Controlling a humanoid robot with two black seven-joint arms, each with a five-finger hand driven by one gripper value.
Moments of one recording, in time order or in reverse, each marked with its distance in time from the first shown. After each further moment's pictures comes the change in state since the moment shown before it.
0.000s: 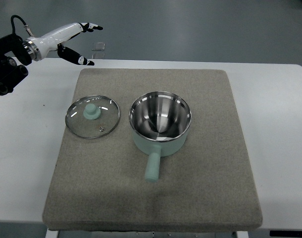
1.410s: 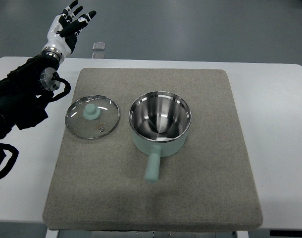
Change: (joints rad) left arm 0.057 -0.217 -0.291 0.116 -1.217 -0.138 0.233; right arm 0.000 0.000 0.000 0.000 0.000 0.000 0.000
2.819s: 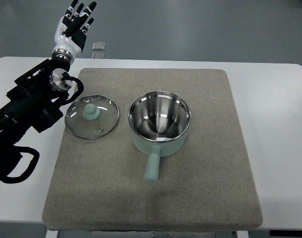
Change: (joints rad) left arm 0.022 -0.073 -0.208 0.003 0.013 -0.043 -0.022; right arm 0.002 0.000 0.003 0.000 0.000 0.002 0.000
